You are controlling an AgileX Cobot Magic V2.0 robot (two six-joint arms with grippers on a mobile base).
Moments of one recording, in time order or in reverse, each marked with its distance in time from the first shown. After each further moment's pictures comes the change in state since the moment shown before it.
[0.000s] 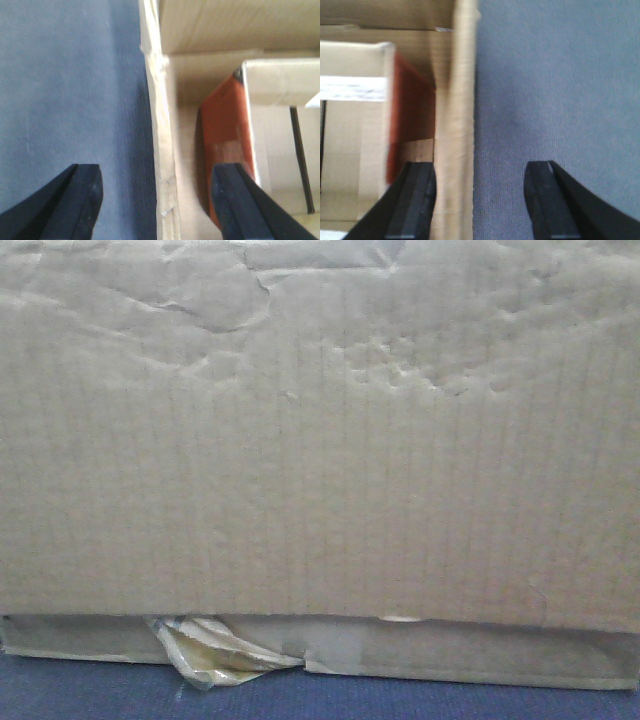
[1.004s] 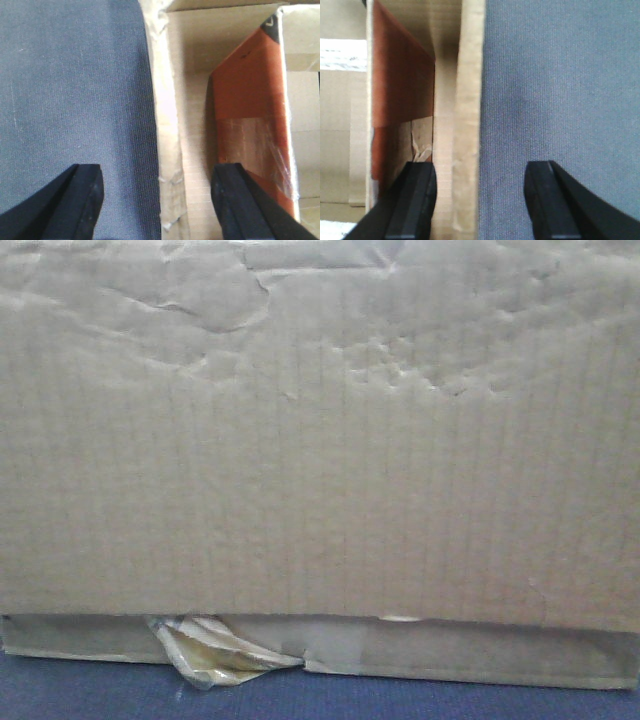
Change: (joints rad) left arm 0.004 0.042 0.070 -0.015 -0.002 0.009; right arm -0.002 0.038 0.039 0.049 0.000 -0.039
